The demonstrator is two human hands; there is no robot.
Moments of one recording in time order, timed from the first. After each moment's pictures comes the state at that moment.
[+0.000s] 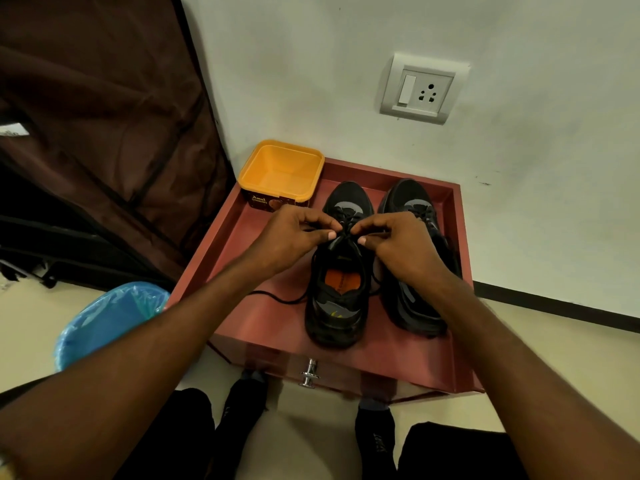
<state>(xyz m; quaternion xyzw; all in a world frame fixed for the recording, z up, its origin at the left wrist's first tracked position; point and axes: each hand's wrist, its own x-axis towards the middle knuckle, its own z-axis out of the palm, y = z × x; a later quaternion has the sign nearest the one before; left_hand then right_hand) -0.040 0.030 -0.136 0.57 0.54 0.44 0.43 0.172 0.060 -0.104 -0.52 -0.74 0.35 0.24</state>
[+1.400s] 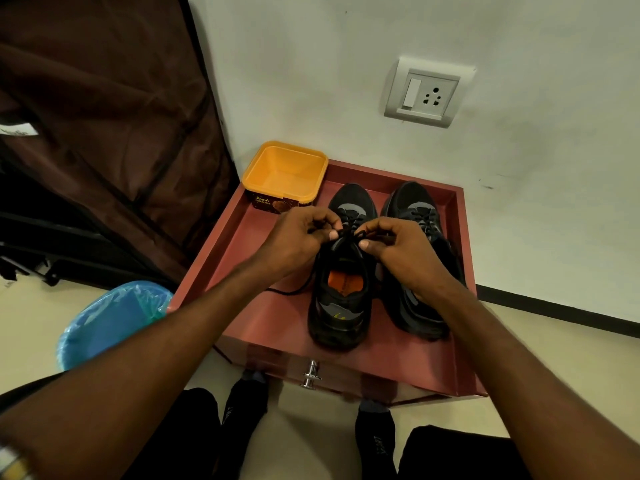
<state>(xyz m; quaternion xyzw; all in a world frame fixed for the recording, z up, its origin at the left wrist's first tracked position) -0.036 0.031 -0.140 0.60 0.55 0.43 0.38 0.172 0.055 -0.108 -0.51 -0.69 0.44 0.26</state>
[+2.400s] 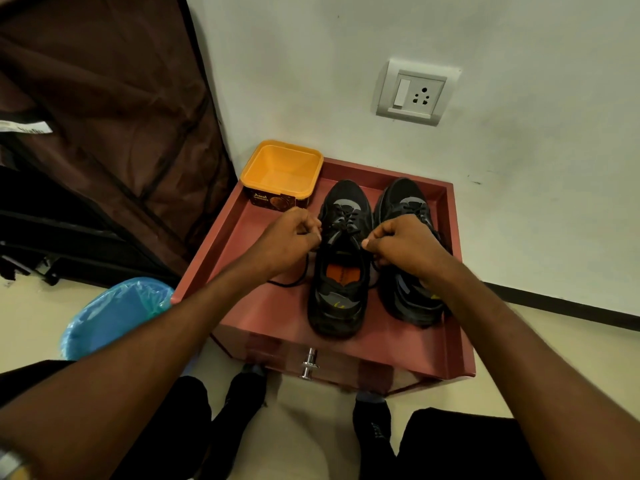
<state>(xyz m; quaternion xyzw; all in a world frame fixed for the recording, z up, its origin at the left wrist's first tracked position) -0.038 0.007 -0.128 0.55 0.61 0.40 0.41 0.180 0.043 -0.077 -0.61 -0.66 0.41 0.15</state>
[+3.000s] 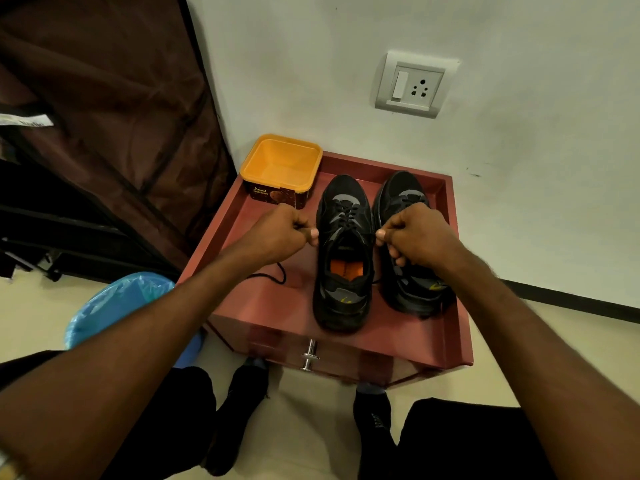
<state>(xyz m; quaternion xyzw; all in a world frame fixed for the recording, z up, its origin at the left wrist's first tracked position) -0.050 0.008 -0.121 0.60 0.67 0.25 0.35 0.195 0.043 -0.067 -0.61 -0.72 0.31 0.10</state>
